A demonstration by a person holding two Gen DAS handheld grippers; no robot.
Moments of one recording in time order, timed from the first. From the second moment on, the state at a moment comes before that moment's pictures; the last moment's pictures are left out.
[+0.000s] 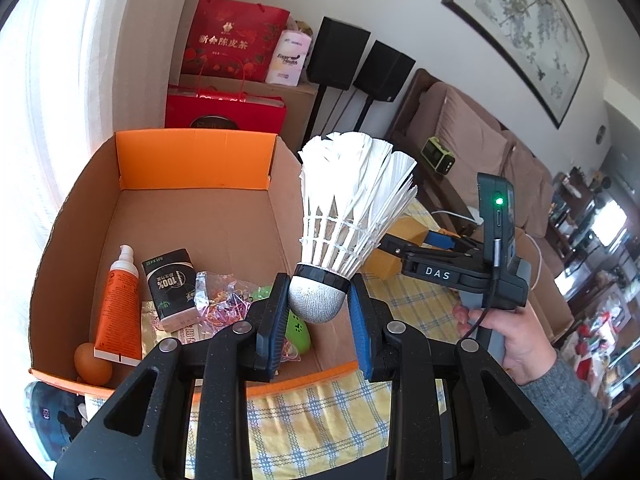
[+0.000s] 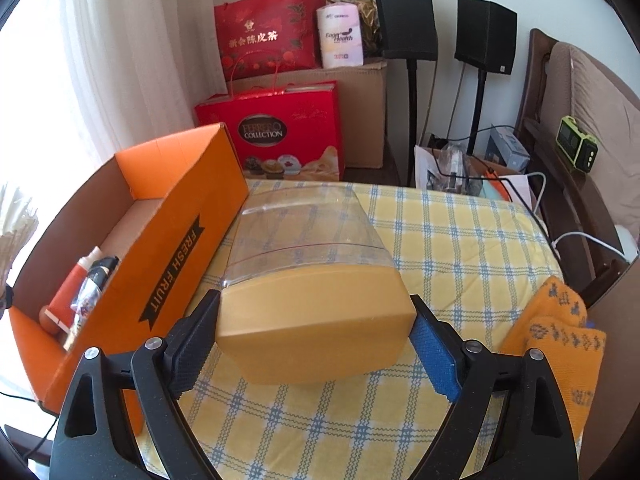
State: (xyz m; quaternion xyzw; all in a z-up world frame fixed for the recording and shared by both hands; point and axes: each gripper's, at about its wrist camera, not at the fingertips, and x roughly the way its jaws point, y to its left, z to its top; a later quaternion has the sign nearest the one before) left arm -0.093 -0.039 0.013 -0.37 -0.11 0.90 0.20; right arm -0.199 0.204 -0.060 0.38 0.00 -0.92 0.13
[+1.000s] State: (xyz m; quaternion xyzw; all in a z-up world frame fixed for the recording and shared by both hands) left arm -0.185 -0.117 0.009 -0.42 -0.13 0.89 0.09; right arm -0.207 0.107 0.045 0.33 -0.01 -0.92 0.20
